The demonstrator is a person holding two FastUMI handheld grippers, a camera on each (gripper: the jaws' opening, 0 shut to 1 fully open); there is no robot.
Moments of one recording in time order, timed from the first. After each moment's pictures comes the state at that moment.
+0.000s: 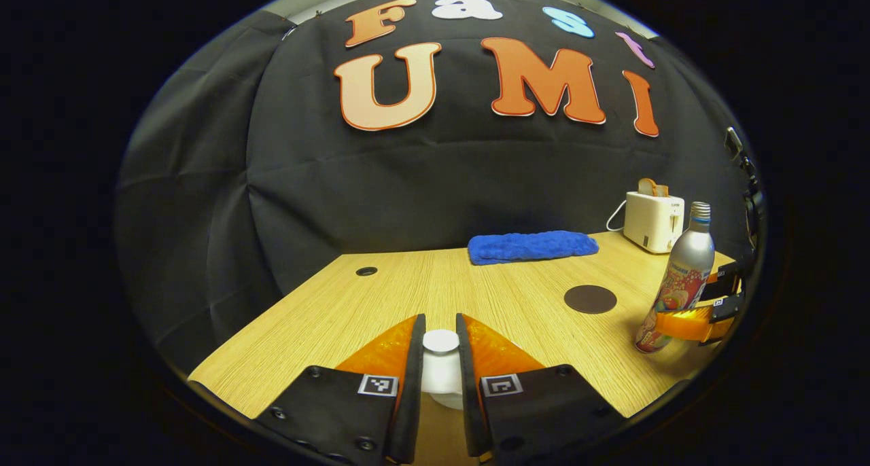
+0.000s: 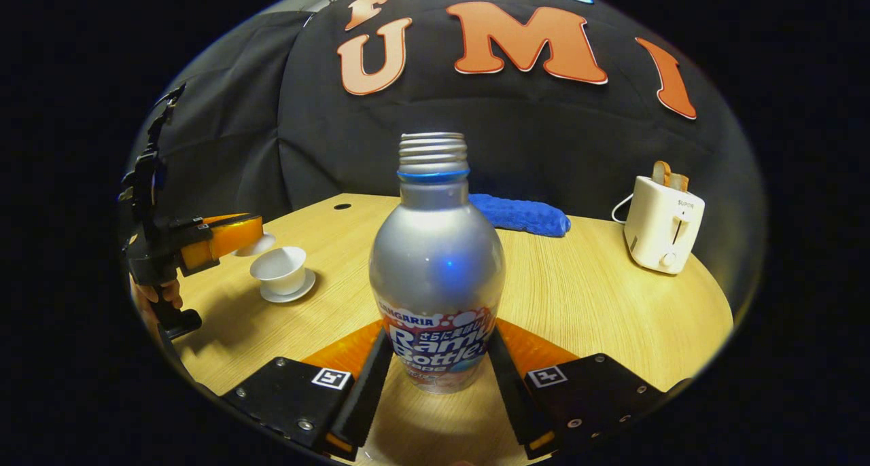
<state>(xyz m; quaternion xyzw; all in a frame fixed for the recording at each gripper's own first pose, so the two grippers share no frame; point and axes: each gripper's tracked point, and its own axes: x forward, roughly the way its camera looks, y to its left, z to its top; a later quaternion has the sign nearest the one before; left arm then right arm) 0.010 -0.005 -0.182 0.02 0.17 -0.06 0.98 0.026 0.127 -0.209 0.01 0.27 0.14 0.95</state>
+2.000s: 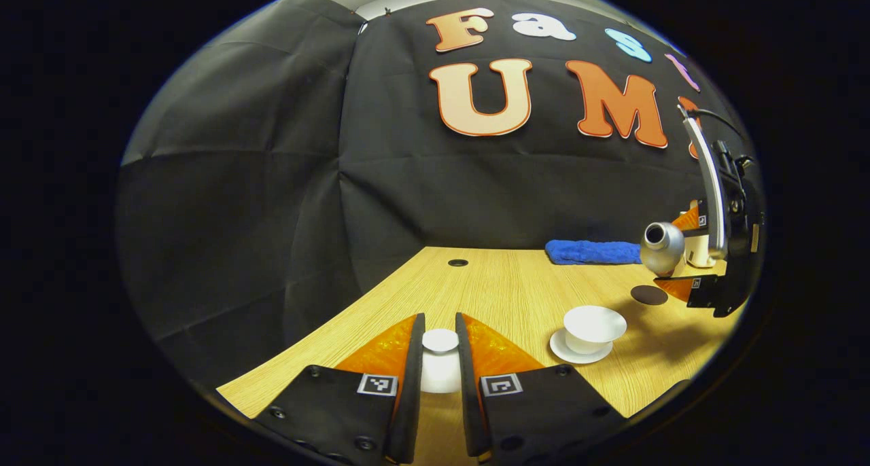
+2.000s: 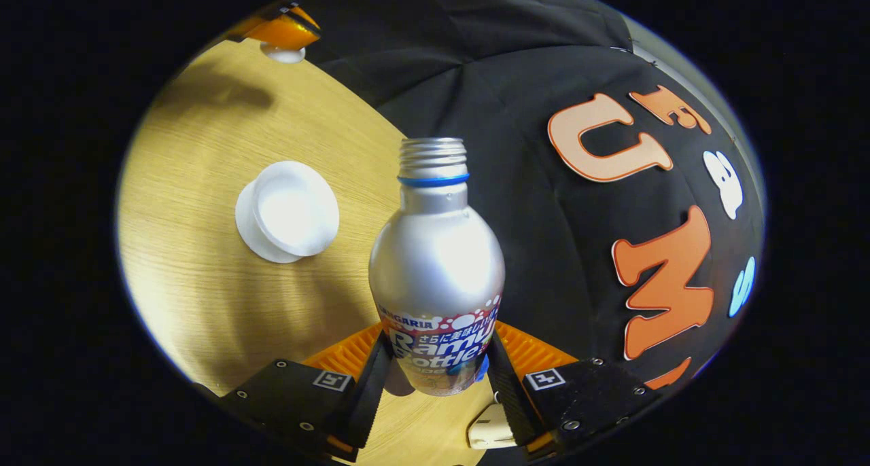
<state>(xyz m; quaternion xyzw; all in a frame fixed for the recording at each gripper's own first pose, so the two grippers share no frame) -0.052 0.146 -0.174 -0.01 0.16 0.06 0.99 0.106 0.224 -0.143 -0.53 0.11 0.22 0.81</state>
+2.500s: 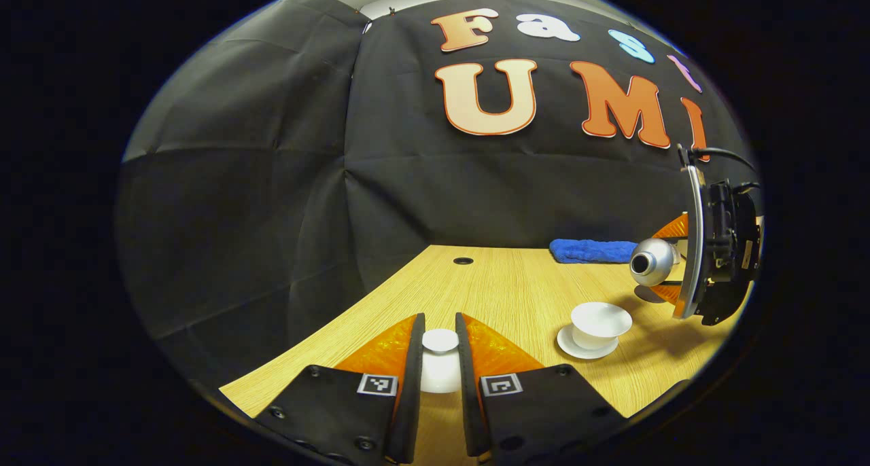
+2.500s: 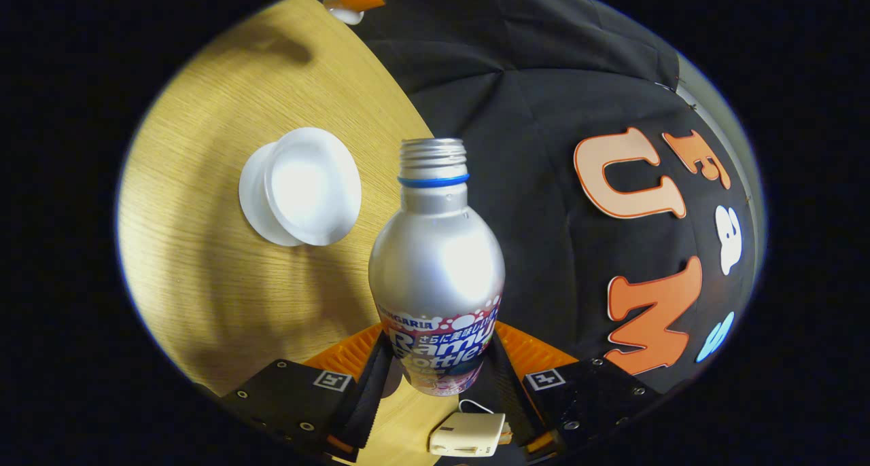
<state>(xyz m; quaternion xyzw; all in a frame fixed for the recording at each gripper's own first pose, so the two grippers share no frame) -0.055 0.158 -0.178 -0.01 0.16 0.06 0.99 0.108 0.241 -0.153 -0.62 0.07 0.22 0.75</state>
